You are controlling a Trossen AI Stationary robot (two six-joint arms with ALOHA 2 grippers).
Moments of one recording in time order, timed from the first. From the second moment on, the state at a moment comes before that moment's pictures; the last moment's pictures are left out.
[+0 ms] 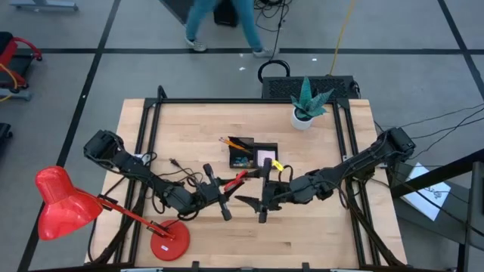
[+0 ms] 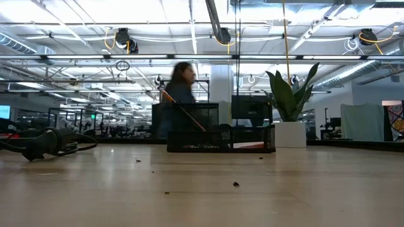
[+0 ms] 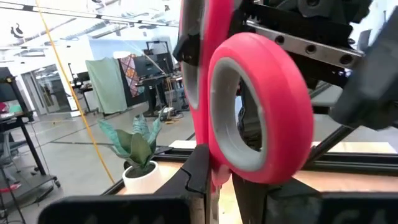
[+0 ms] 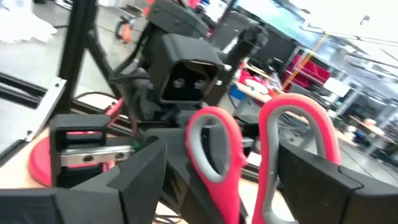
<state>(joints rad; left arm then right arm) -0.56 1.65 0.88 0.91 -0.90 0.27 0.45 1.57 1.17 0.35 0.56 -0.41</state>
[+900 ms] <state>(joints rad) -0.56 1.65 0.88 0.87 -0.94 0.25 0.39 1.60 1.16 0.30 0.44 -0.21</state>
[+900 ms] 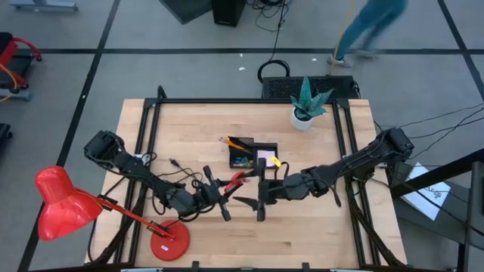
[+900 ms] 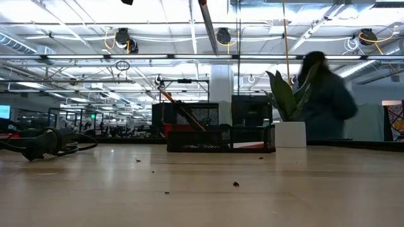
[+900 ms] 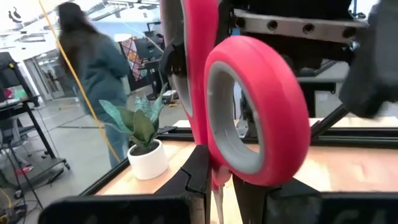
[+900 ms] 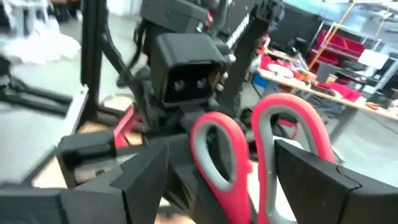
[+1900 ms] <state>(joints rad) -0.47 1.65 0.89 0.88 -0.94 0.22 0.51 1.74 1.12 0.57 0.96 -0.26</state>
